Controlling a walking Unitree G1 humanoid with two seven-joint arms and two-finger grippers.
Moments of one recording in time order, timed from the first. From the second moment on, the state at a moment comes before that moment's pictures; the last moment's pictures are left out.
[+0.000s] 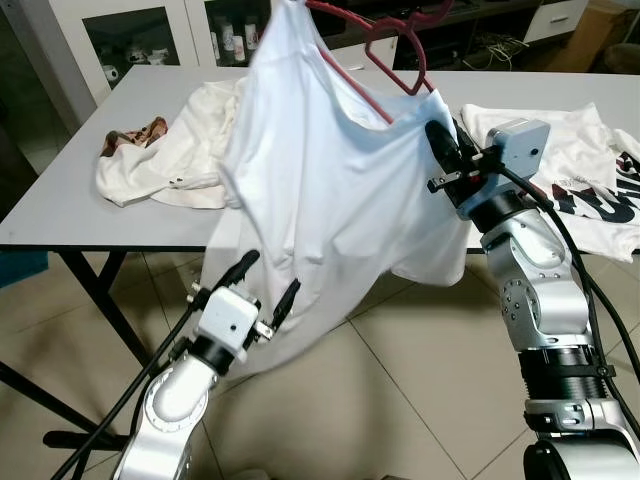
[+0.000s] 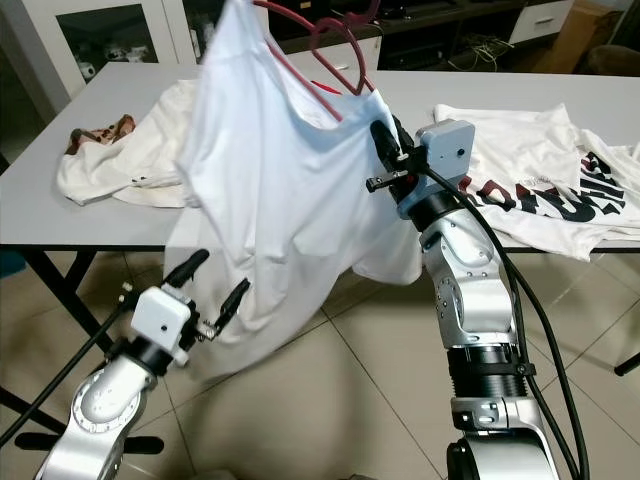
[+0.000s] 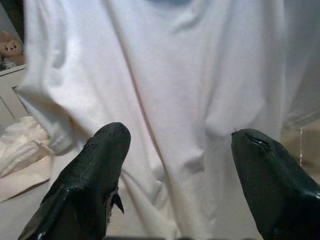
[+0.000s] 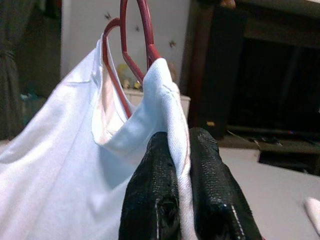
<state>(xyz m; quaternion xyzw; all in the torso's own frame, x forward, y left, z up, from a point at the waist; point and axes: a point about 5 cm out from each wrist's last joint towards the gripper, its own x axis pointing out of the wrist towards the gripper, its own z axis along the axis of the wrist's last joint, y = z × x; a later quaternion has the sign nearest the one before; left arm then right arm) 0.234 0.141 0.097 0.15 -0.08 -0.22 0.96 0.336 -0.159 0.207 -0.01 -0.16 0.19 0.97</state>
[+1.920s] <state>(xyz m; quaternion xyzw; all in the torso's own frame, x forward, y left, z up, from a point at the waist) 0.241 0.137 0.100 0.15 -0.07 -0.23 0.96 0.339 -0.153 0.182 0.00 -0.12 0.17 0.98</state>
